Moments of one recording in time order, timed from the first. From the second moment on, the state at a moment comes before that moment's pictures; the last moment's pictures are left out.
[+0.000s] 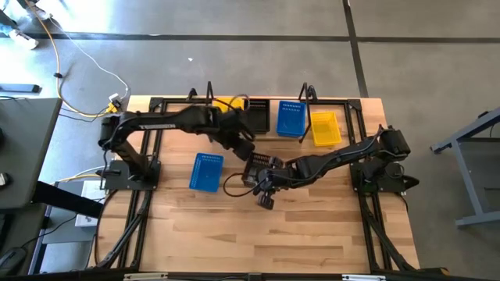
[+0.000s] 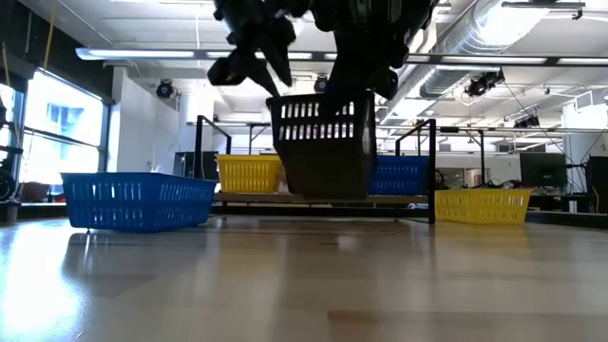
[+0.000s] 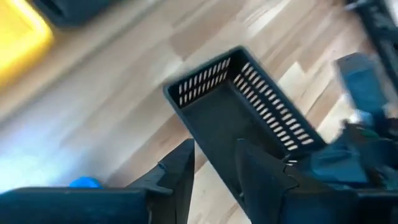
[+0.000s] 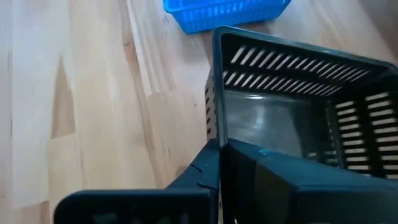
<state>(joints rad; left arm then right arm) 0.29 1.65 1.48 -0.88 0.08 -0.72 0.23 1.75 1.29 -0.48 0.19 0.45</state>
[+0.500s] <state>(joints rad) 0.36 1.42 1.48 -0.95 0.08 -0.40 0.12 1.64 1.29 -0.50 0.36 0.21</state>
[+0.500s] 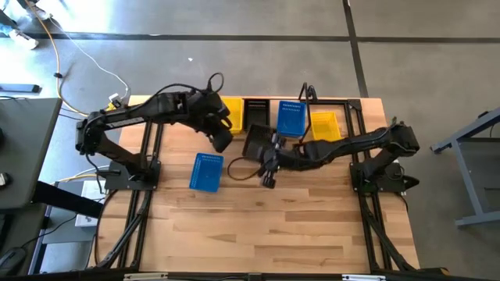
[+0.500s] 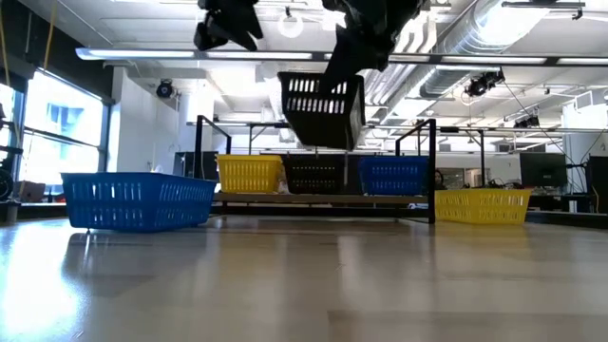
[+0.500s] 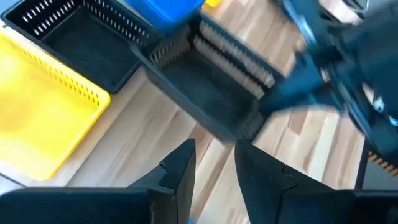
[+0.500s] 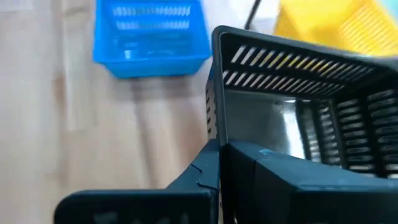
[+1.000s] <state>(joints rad) 0.38 1.36 1.48 -0.96 0.08 -0.38 -0.19 1.60 1.29 -0.43 0.20 -0.38</state>
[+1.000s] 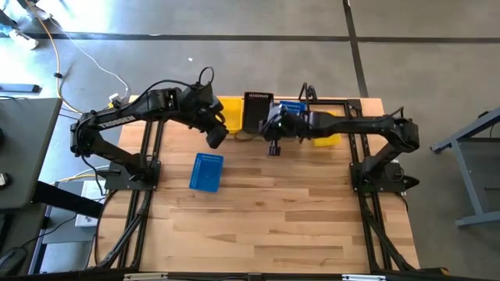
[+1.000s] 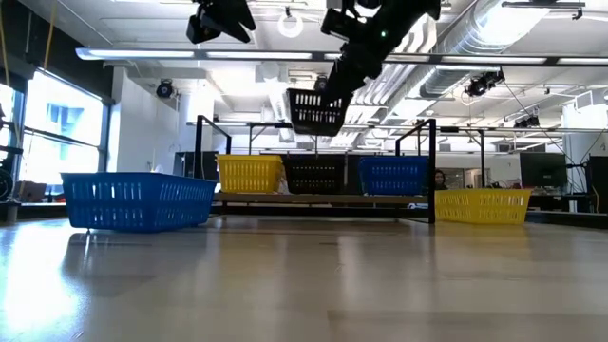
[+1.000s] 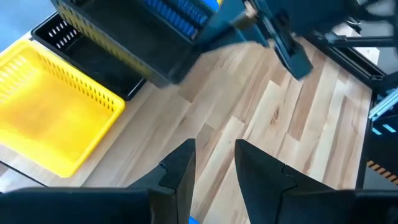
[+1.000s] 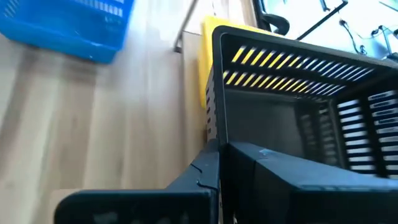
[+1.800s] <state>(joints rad) 0.41 1.36 1.48 -0.97 0.08 -0.38 -0.32 1.72 1.29 -0.38 0.08 -0.42</state>
